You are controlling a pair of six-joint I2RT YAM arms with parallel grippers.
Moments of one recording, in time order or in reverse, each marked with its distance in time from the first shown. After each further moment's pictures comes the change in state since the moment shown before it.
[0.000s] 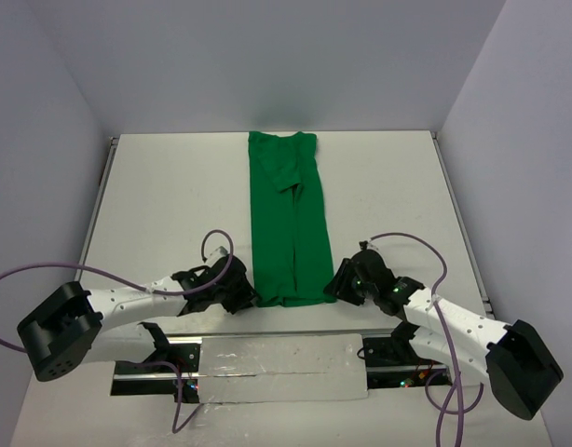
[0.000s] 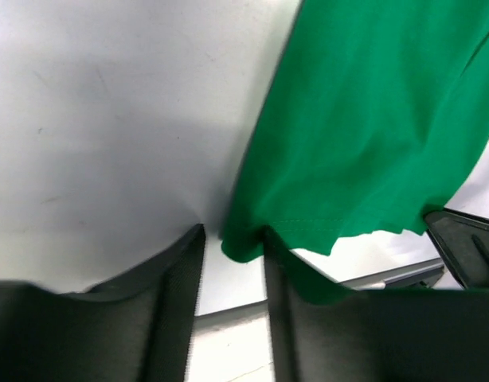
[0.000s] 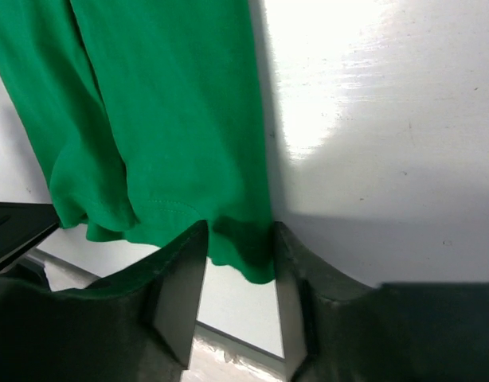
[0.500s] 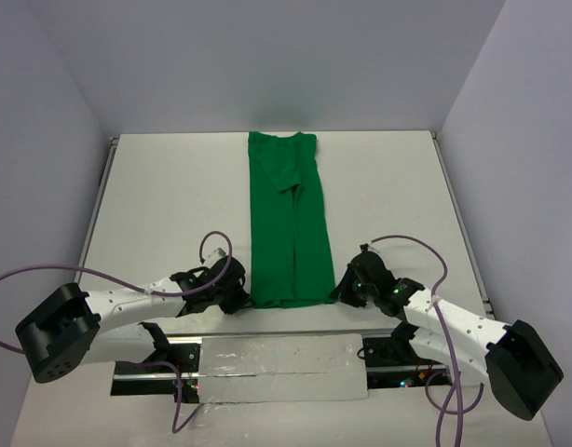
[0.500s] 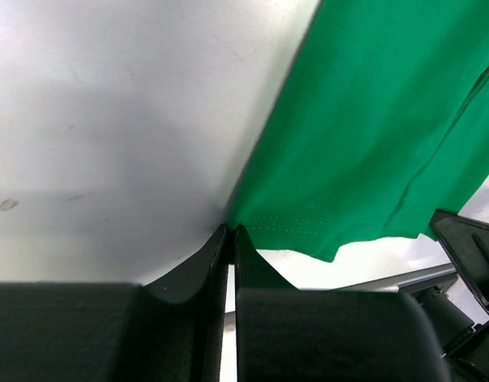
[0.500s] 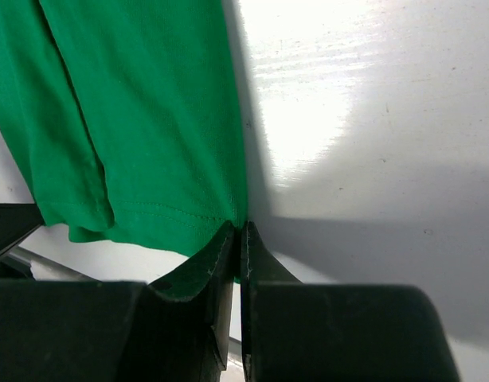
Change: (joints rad) left arm 0.000 -0.008 -0.006 -0.027 -0.005 0.006; right arm 0.000 -0.001 -0.014 -0.019 -0.003 0.000
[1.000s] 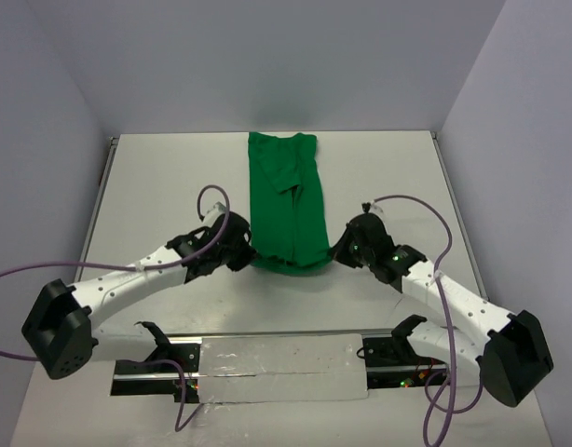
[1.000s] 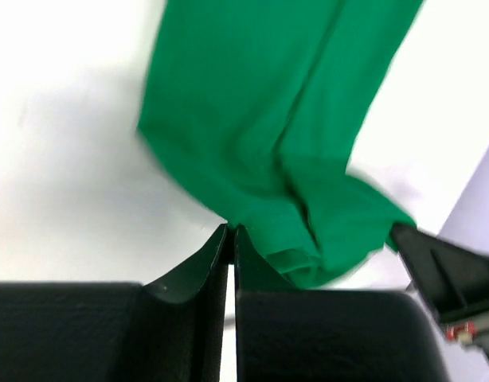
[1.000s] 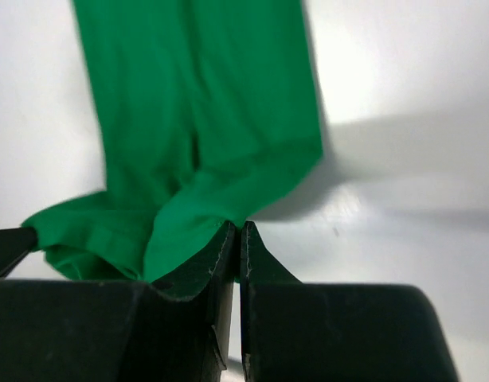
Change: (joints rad) left arm 0.089 0.011 0.342 -0.206 -0.105 0.088; right arm -0.064 0.086 0.312 -0.116 0.119 -0.093
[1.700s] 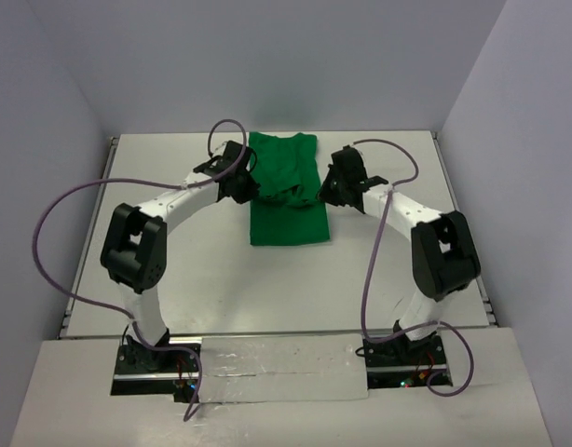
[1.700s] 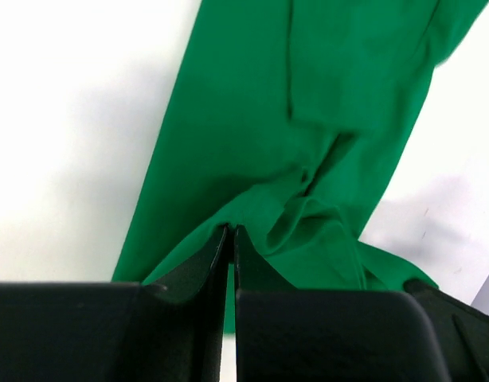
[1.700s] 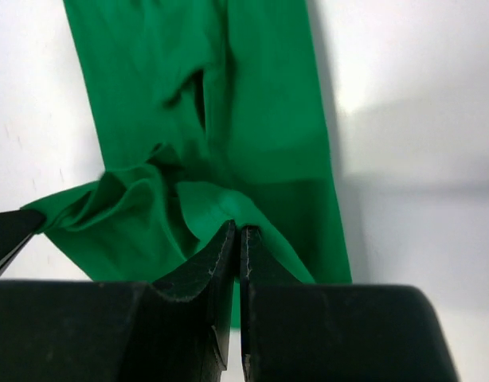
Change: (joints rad) left arm 0.352 0.656 0.669 -0.015 0.051 0.317; right arm -0.217 0.723 0.611 0.129 -0.072 -0.177
